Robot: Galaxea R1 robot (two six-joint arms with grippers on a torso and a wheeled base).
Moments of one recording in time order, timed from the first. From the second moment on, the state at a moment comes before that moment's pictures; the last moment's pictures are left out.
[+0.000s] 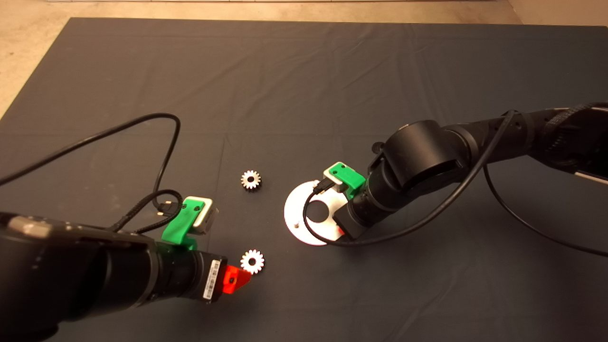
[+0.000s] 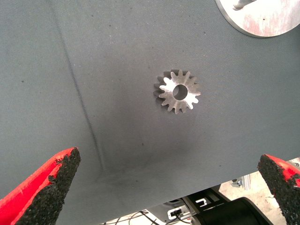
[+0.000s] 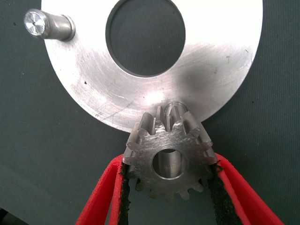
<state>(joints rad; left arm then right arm) -0.28 2.22 -0.31 0.66 1.49 -1.69 0.27 2.74 -0.90 -0.41 -1.54 1.20</state>
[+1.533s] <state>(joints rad) -0.28 2.21 -0.31 0.66 1.49 -1.69 0.27 2.75 -0.93 -0.41 -1.53 1.18</state>
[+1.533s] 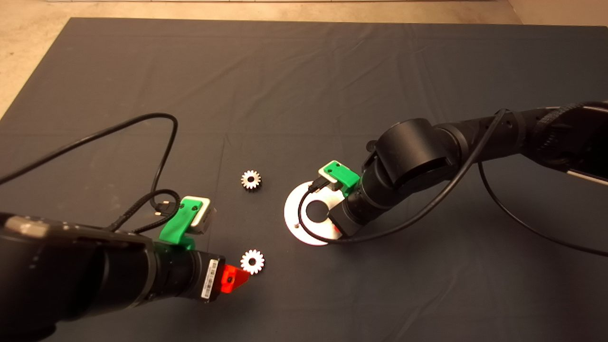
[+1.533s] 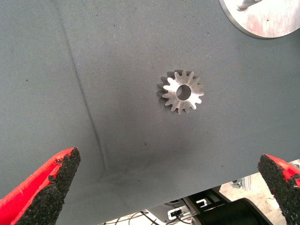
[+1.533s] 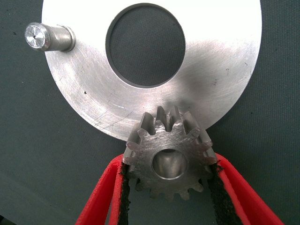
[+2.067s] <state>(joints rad) -0.28 2.21 -0.31 0.66 1.49 -1.69 0.27 2.75 -0.93 -0.41 -1.53 1.17</state>
